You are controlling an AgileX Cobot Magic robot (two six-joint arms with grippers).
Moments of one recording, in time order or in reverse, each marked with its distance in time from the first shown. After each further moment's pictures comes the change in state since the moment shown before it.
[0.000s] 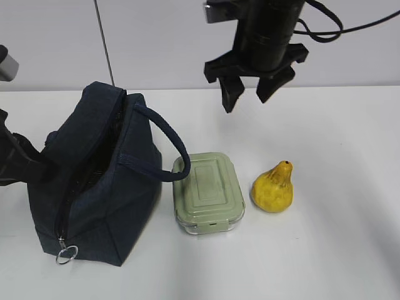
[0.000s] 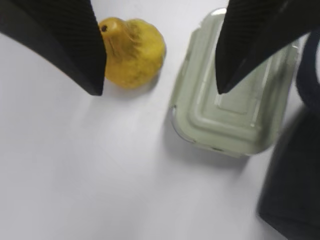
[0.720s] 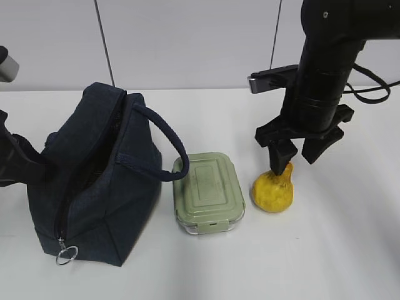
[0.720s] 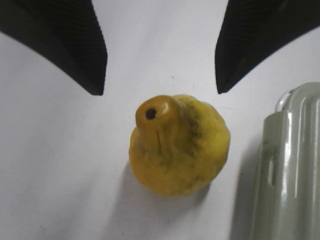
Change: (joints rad) left arm 0.000 0.000 0.000 0.003 0.006 0.000; right arm -0.109 -0.090 0.395 0.049 -0.066 -0.138
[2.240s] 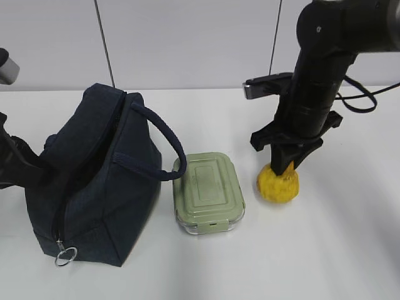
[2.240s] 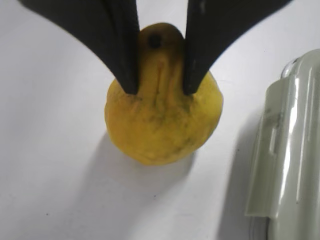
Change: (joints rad) left arm 0.000 -0.001 0.000 0.017 0.012 0.000; right arm -0.013 0.032 0.002 0.040 -0.078 -0.064
